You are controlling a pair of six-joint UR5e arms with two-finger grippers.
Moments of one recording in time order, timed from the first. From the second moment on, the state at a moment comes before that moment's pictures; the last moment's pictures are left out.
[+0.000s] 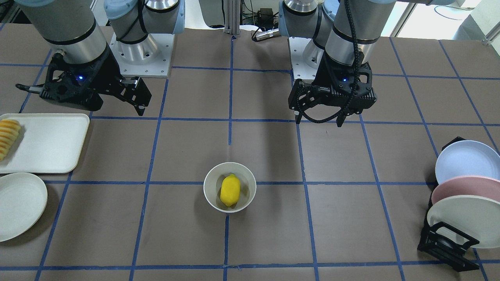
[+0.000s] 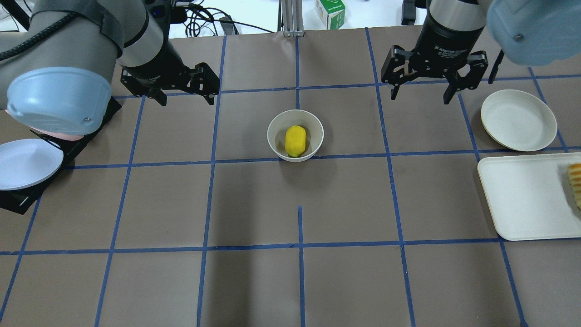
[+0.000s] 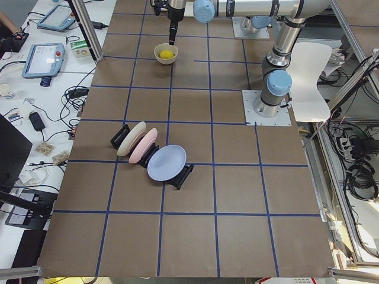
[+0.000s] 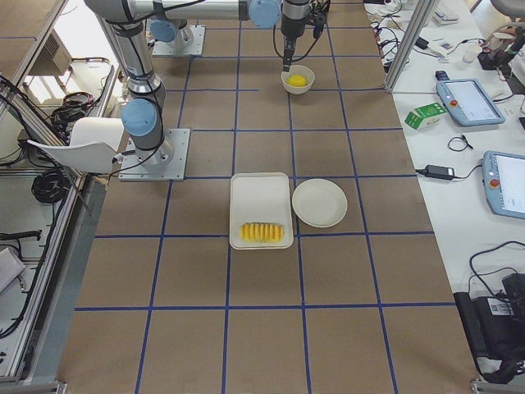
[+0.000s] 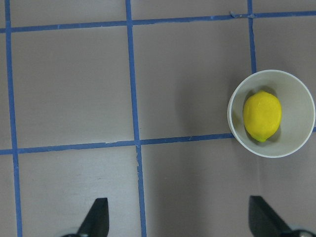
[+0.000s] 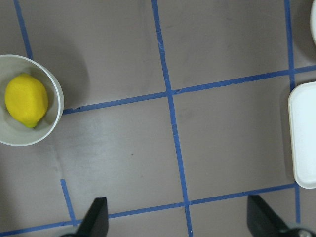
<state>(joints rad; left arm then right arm) -1.64 -1.60 -1.65 -1.30 1.55 -0.03 1.59 -1.51 1.51 -1.53 -1.58 0.18</state>
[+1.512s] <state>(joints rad) -1.63 -1.58 -1.62 -1.44 1.58 -0.04 1.52 -1.53 1.51 -1.48 -1.59 0.13</state>
